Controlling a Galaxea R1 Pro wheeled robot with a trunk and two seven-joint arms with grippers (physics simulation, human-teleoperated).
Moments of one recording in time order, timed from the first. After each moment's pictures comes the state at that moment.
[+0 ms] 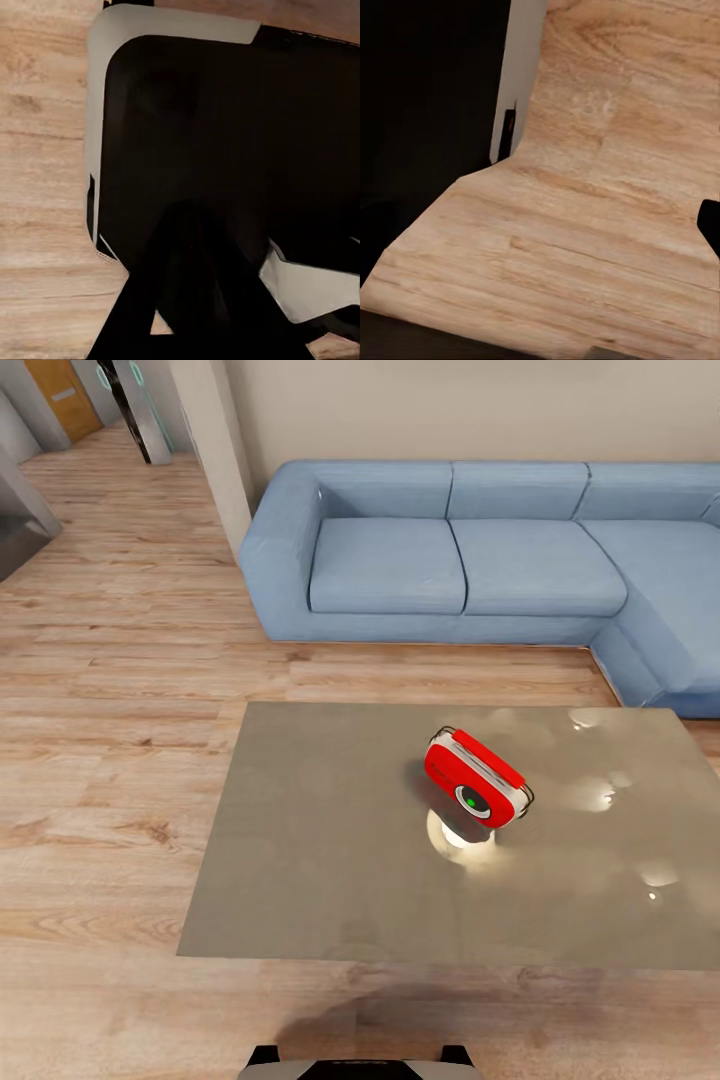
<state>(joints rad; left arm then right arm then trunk) -0.23 0.24 -0.51 -0.33 0.71 0.08 -0.29 -0.33 -0.30 -0.56 0.03 0.79 -0.10 0.38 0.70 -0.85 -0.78</state>
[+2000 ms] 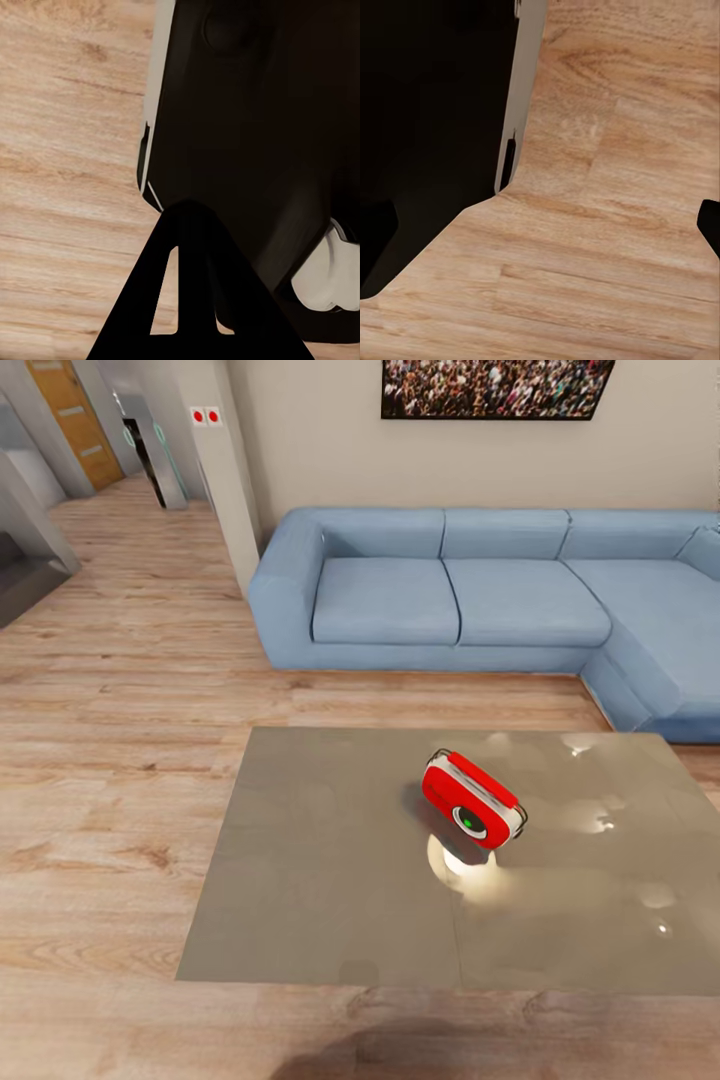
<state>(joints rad) -0.23 0.12 -0.51 -0.13 0.71 0.06 -0.07 -0.27 -0.20 -0.57 0.03 0.76 -0.11 0.19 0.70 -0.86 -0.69</state>
